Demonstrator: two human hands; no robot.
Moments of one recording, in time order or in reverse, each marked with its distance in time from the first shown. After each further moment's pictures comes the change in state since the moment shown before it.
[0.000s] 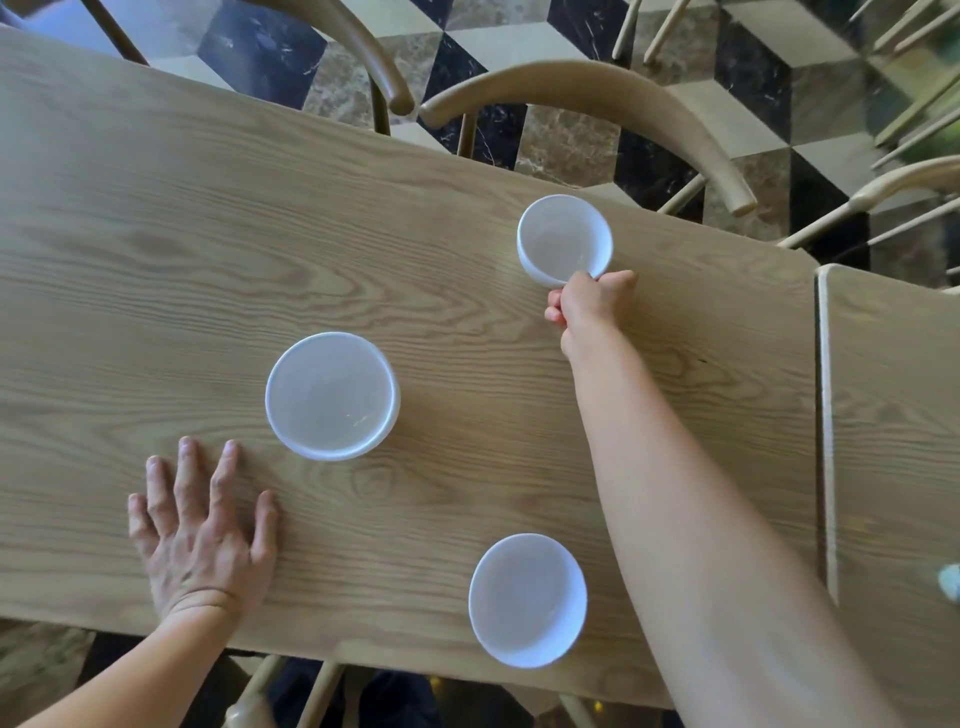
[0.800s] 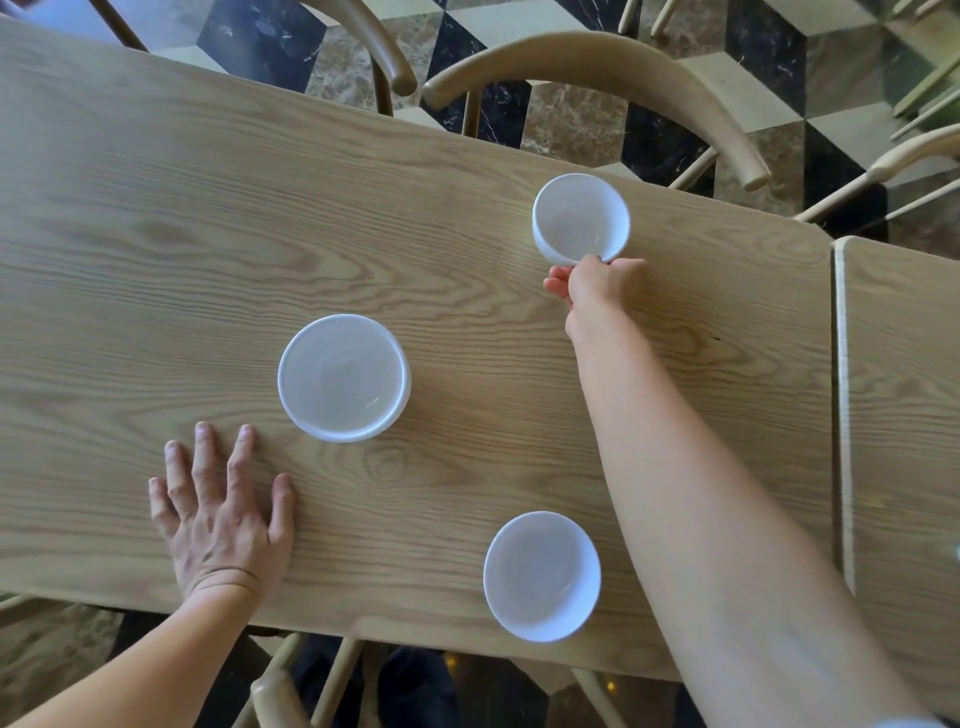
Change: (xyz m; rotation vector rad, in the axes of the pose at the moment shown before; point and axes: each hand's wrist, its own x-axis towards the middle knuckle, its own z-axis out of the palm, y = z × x) left_hand 0.000 0.000 -0.001 0.001 -0.025 -0.003; right_hand 0.005 0.010 0.001 0.123 0.057 0.015
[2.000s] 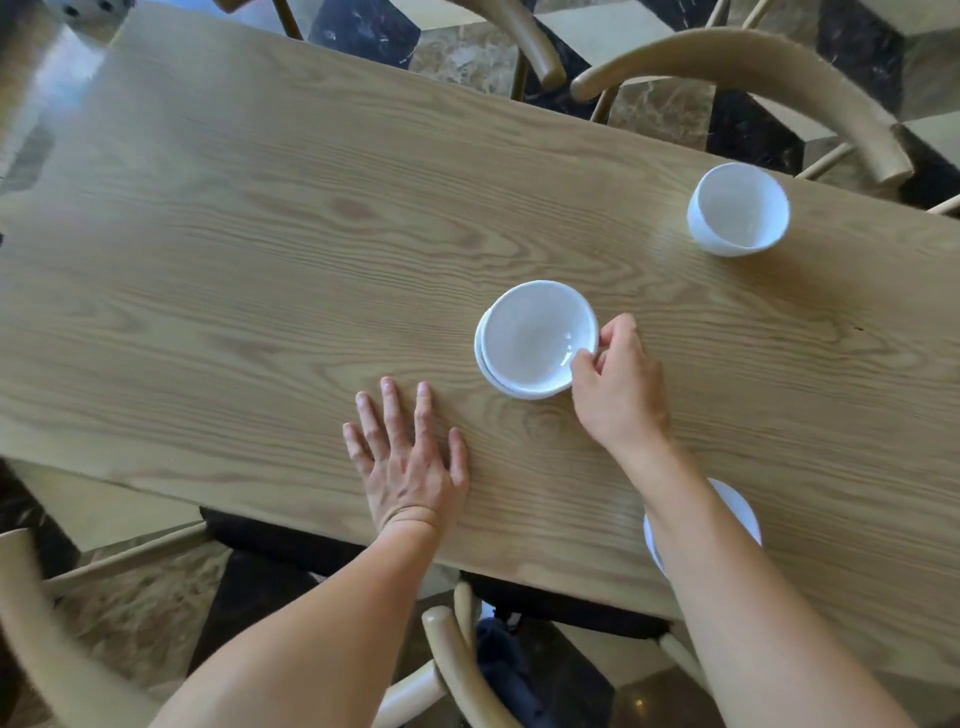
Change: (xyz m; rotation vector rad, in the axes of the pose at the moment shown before) left_hand 0.002 -0.007 0.006 -0.039 -0.040 0.068; right_hand -0.199 0.083 -0.005 -0.865 -0.352 -0.663
